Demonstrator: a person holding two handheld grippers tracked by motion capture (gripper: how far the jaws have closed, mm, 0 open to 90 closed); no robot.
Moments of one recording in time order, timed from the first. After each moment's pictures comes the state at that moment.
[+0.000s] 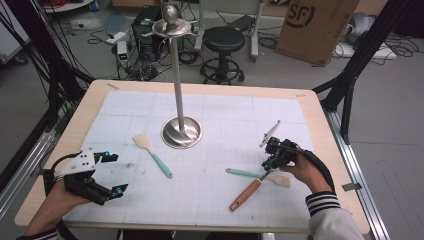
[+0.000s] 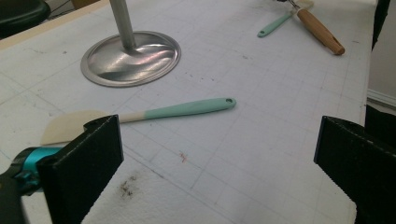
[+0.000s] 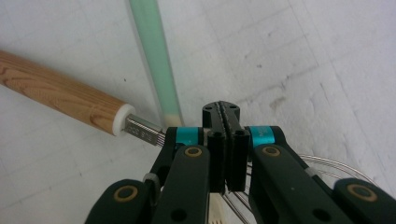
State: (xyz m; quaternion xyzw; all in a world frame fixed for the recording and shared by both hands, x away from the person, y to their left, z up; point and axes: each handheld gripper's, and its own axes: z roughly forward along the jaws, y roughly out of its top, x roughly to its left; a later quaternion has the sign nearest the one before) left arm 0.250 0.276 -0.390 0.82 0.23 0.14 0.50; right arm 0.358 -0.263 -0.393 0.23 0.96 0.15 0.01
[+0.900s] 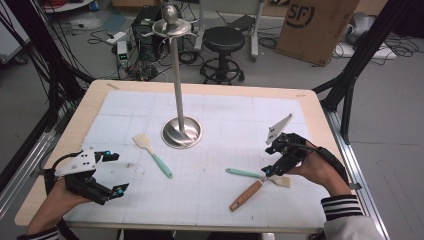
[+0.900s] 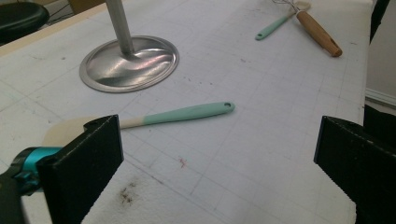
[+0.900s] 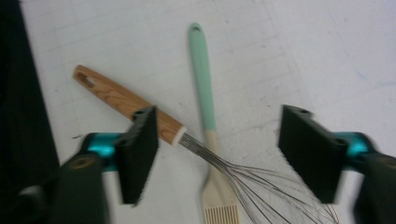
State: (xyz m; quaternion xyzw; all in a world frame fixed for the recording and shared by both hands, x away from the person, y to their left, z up) left arm 0.250 0.274 -0.387 0.82 0.22 0.14 0.51; right arm 0.329 -0.258 -0.331 0.16 0.96 0.21 0.03
